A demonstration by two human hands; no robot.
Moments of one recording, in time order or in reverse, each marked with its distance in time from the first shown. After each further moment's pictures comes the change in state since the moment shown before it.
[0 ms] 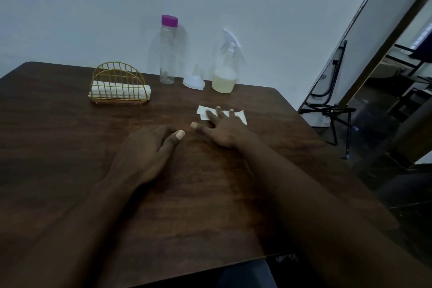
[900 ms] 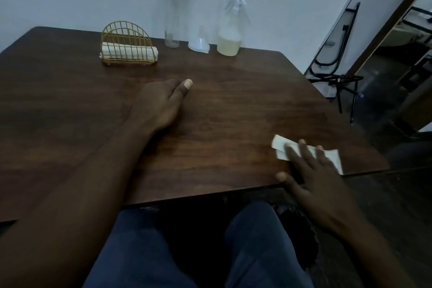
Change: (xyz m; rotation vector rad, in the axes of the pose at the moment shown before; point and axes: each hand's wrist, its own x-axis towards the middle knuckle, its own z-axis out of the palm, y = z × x) left_hand -0.013 0.014 -0.010 -0.119 0.044 -0.049; right_hand -0.306 0.066 0.061 0.027 0.162 0.192
